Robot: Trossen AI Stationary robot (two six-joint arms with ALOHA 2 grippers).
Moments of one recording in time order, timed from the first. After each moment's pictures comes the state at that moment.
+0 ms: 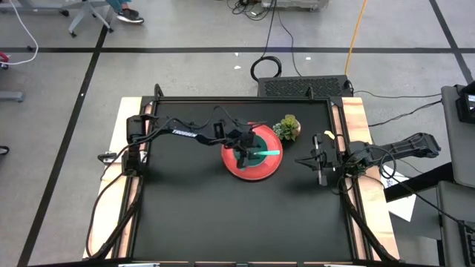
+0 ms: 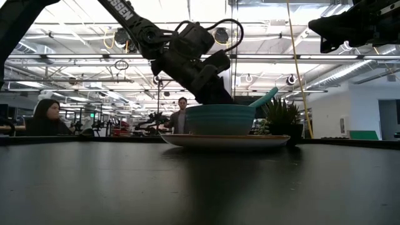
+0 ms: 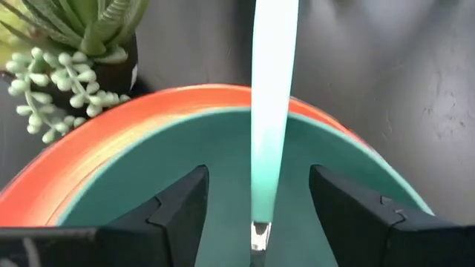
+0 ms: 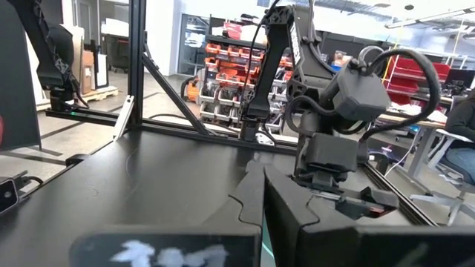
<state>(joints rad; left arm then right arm) 0.22 1.99 1.24 0.10 0.31 0.22 0.18 0.34 0.14 0.24 0.13 -0.14</state>
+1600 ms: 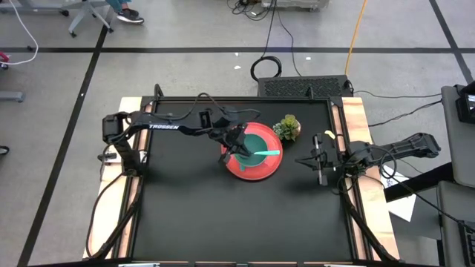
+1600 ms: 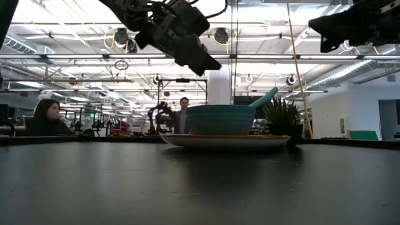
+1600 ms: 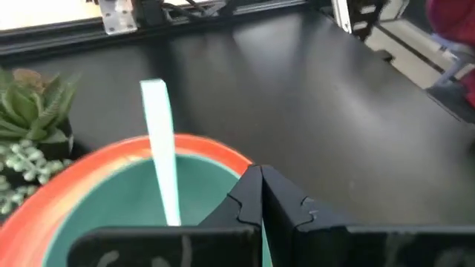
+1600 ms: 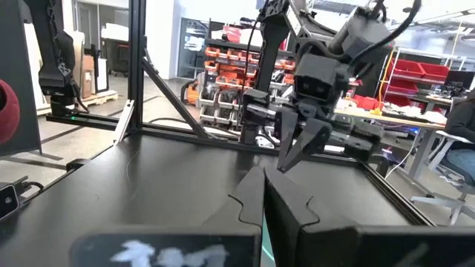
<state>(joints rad) 0.25 1.74 1.22 -0.15 0.63 0.39 0.18 0.33 0.14 0.24 0.13 -0.13</state>
